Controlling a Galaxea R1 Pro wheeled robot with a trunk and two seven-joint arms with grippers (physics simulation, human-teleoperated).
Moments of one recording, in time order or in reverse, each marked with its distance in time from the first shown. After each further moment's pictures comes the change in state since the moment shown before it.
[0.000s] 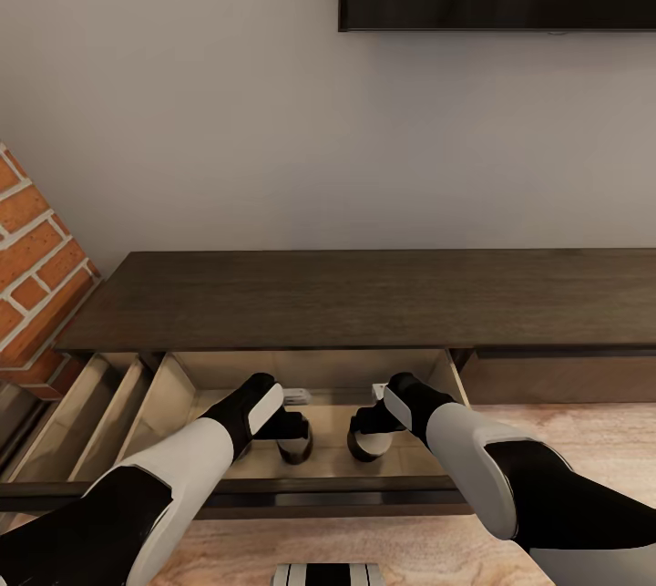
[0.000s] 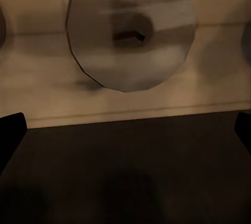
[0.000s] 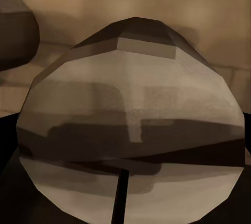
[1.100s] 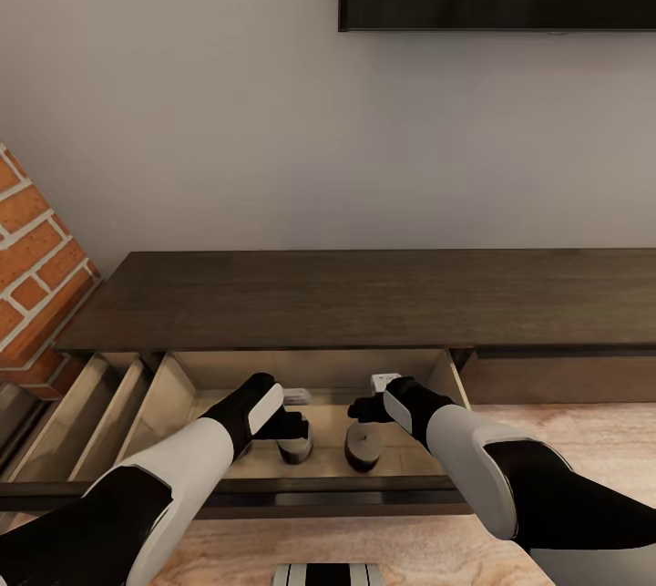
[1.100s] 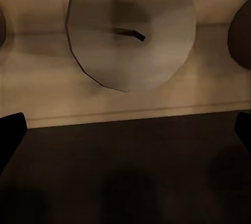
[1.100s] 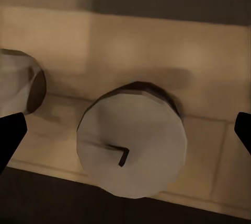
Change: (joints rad) left arm 0.000 0.000 0.000 0.000 0.000 -0.001 0.001; right arm 0.000 0.000 0.003 0.025 0.002 -0.212 0.002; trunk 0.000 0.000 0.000
